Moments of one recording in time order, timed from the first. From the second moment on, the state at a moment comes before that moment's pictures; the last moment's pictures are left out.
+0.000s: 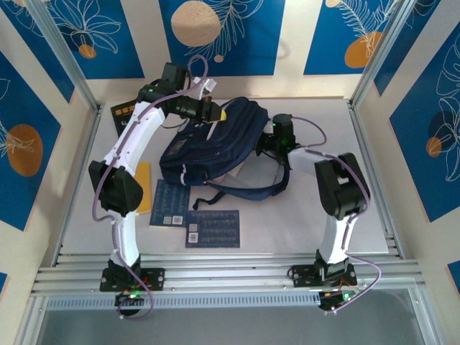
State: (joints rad) left arm -0.36 2.03 2.18 -0.99 0.85 -0.27; right arm 0.33 1.94 1.16 0.40 -0.65 1.38
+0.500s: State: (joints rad) left arm -0.37 2.04 2.18 -0.92 0.89 -0.36; right arm 0.50 2.23 1.47 0.39 -0.35 1.47
